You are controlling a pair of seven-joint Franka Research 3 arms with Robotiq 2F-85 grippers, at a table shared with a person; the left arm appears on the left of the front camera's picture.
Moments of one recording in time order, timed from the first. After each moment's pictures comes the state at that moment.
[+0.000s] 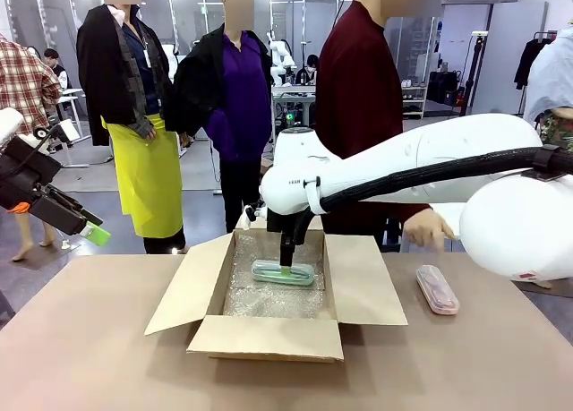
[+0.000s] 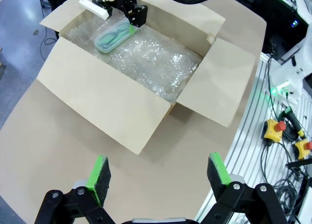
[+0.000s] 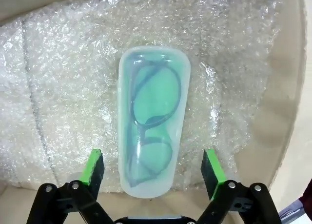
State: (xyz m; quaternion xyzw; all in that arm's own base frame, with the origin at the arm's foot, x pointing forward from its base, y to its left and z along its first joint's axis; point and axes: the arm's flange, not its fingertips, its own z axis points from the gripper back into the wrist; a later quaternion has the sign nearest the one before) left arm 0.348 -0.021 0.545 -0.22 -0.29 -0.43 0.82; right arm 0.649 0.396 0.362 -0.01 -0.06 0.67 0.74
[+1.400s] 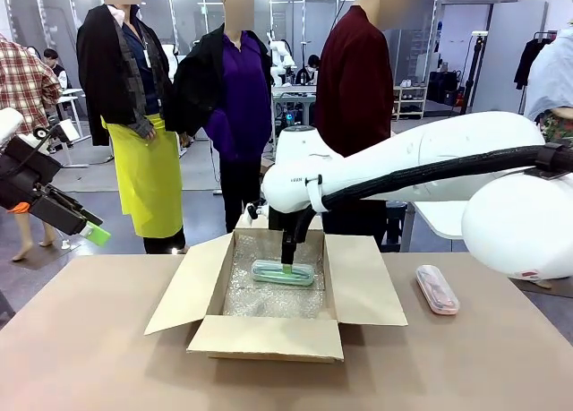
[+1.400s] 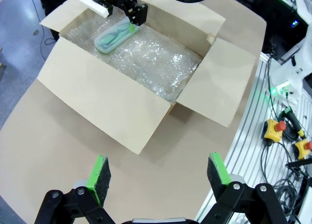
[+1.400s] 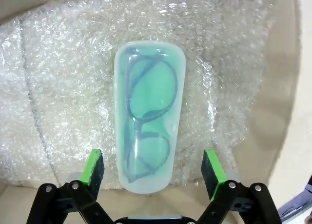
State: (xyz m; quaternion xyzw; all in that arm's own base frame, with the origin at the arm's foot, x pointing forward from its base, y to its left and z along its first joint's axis) left arm 0.348 -0.021 0.545 -0.22 -0.29 -0.43 0.82; right arm 0.650 0.391 0.366 -0.01 -0.06 0.66 0.75
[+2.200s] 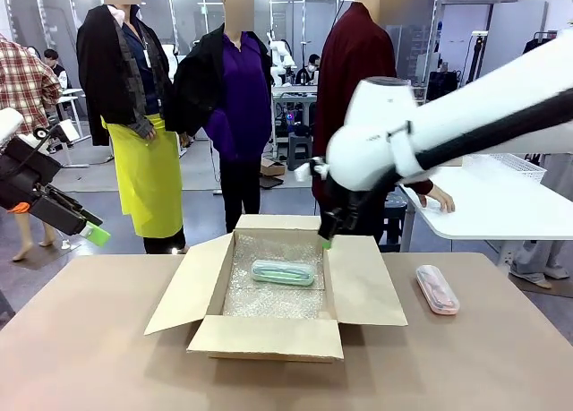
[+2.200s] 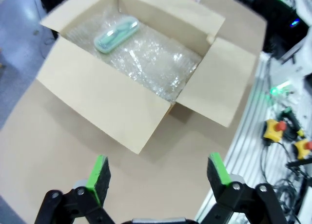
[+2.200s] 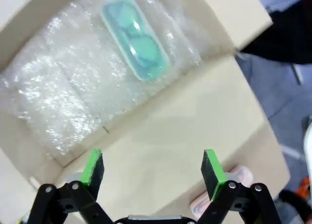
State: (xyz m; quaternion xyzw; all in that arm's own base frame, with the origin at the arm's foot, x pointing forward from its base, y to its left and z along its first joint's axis) left arm 0.348 -0.022 0.545 -0.22 -0.29 -0.43 0.82; right arm 0.538 0.260 0.468 0.01 -0.17 0.41 0.90
